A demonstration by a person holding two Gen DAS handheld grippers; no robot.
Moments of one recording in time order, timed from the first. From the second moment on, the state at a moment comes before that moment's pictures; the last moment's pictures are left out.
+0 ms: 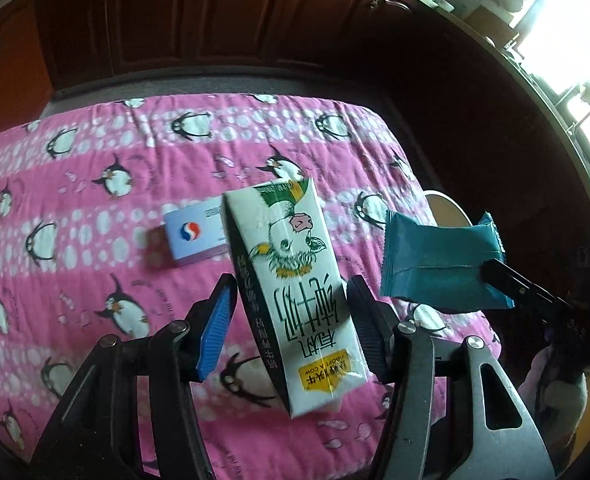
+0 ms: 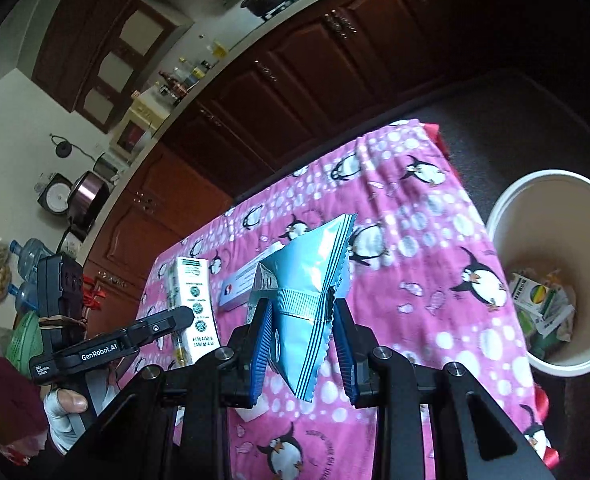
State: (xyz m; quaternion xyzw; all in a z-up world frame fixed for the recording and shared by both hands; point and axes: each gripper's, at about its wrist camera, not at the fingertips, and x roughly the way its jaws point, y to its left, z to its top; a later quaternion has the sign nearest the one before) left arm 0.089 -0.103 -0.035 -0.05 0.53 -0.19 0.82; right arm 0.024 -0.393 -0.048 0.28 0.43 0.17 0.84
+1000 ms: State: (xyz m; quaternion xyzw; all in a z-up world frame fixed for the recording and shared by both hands) left arm 0.102 -0.132 -0.061 0.00 0.56 -0.20 0.80; right arm 0.016 -0.422 -0.039 0.29 0.42 0.15 0.85
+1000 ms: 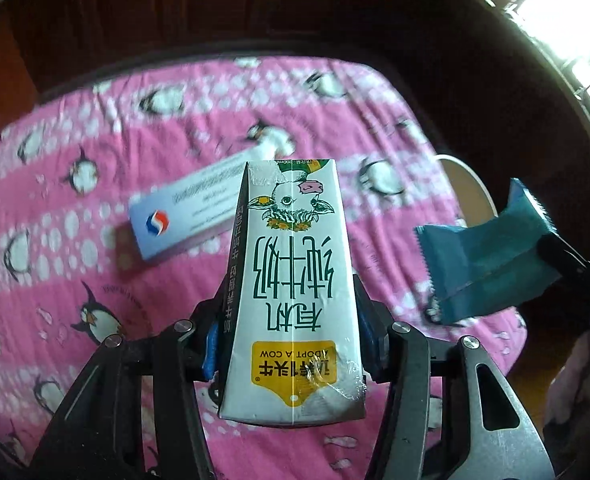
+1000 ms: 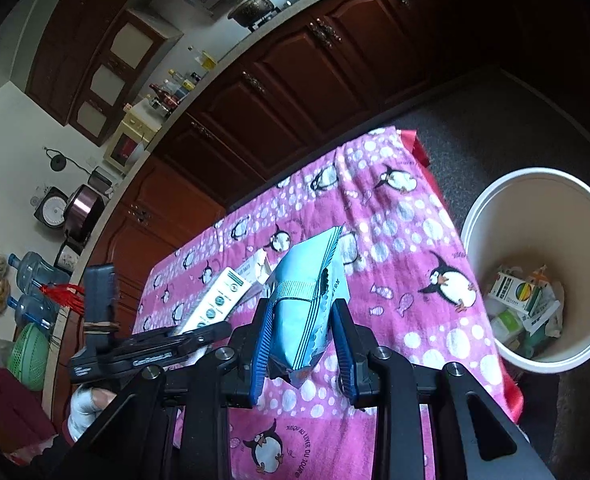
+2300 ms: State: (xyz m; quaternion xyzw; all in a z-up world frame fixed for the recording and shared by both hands) left arm 0.089 -0.321 -0.058 0.09 0.56 -0.33 0.75; right arm -0.028 -0.582 -0.063 0.34 0.40 -0.03 0.85
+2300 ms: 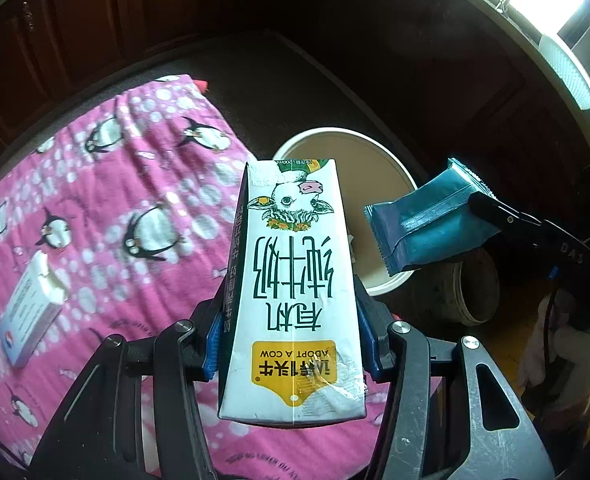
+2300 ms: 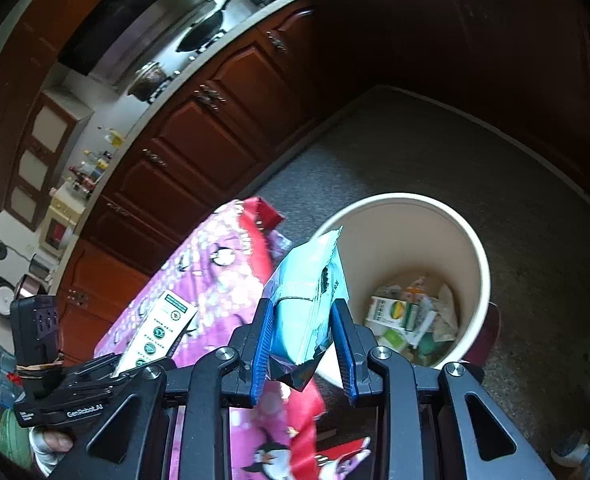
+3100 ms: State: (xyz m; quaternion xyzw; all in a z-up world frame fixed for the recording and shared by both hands) left arm 0.101 -0.383 -0.097 0.05 0.58 -0.37 0.72; right arm -0.029 -0.611 -0.102 0.33 0.43 -0.13 0.83
